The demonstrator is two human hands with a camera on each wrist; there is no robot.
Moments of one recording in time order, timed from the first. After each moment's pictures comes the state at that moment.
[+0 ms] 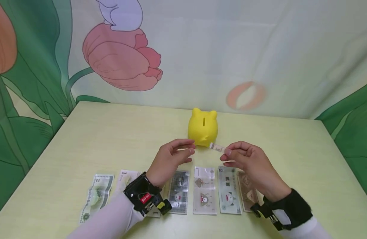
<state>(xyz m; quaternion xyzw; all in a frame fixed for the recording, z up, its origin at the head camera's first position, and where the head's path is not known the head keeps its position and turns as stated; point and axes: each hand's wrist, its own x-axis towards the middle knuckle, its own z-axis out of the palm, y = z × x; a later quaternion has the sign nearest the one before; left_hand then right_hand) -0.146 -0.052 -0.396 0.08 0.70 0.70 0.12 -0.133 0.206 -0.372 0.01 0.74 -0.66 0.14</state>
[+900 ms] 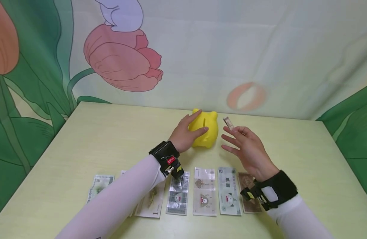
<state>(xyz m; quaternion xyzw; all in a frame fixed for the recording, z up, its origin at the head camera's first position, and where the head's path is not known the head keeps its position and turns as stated) -0.226 -0.018 -0.382 0.08 0.85 0.51 0.11 -0.175 0.199 -0.372 0.08 0.65 -0.75 0.11</state>
